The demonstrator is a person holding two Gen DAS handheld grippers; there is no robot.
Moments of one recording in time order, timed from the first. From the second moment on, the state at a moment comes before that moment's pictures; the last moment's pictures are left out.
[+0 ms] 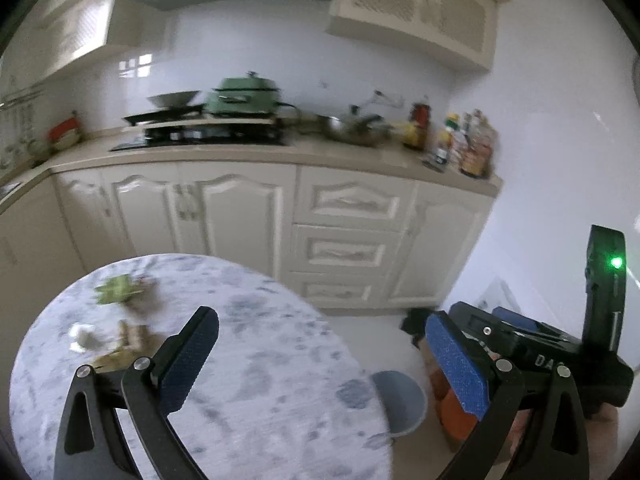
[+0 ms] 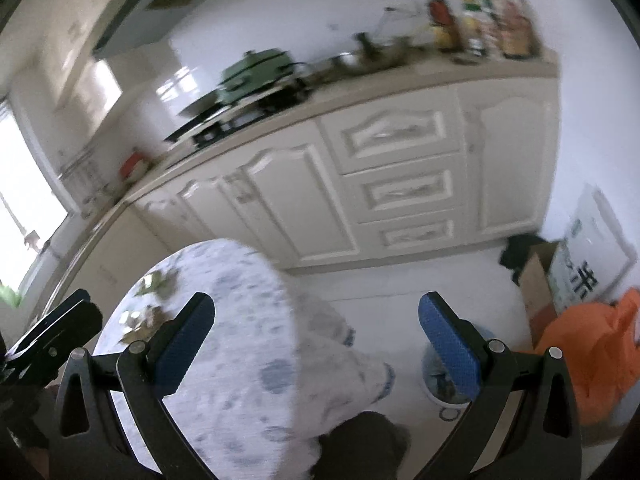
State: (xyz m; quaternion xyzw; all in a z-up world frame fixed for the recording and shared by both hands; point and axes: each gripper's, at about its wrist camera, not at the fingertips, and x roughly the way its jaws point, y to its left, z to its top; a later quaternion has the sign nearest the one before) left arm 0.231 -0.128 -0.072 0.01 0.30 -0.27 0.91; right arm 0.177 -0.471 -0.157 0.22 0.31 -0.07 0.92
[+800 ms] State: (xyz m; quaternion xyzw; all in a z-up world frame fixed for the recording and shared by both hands) left arm 0.188 0.025 -0.101 -0.01 0.32 -0.12 0.94; right arm 0.258 -0.291 -0.166 0.08 0.36 0.07 0.93
